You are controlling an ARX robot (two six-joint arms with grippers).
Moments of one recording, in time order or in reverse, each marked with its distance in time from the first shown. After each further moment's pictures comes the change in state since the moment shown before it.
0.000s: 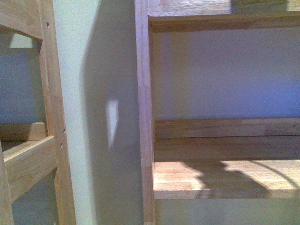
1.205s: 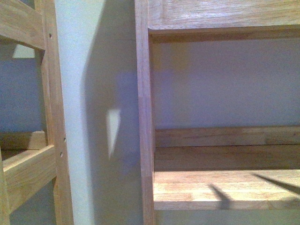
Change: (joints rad) left arm 0.000 0.000 0.000 0.000 0.000 0.000; right arm -0.323 -0.761 -0.863 0.306 -0.112 -0.052
